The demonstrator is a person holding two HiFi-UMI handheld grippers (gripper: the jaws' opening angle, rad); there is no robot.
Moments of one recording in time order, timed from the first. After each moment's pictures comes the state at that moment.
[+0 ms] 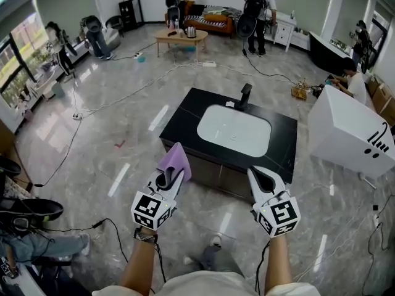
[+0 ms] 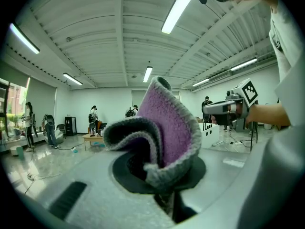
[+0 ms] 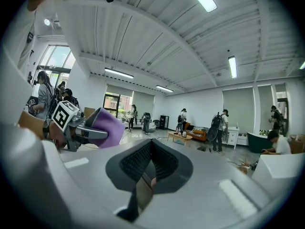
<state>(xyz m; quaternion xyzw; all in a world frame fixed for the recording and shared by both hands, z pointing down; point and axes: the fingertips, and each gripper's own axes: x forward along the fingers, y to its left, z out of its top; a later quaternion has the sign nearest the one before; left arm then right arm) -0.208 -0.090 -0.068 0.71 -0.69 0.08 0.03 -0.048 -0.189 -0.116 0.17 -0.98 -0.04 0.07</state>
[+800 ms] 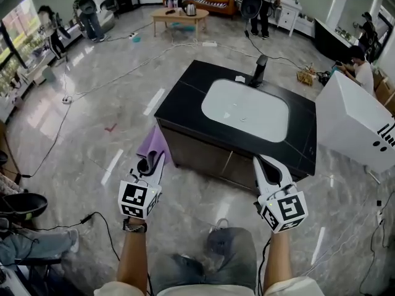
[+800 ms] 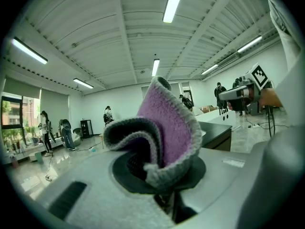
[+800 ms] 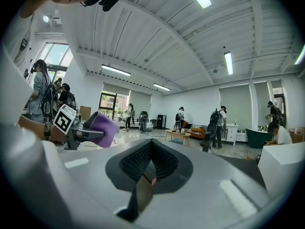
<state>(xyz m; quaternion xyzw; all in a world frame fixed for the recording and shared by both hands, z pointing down) -0.336 -0.100 0.094 0.65 -0.75 0.12 0.01 -0.115 -0.222 0.038 0.19 -0.98 -0.03 0.05</state>
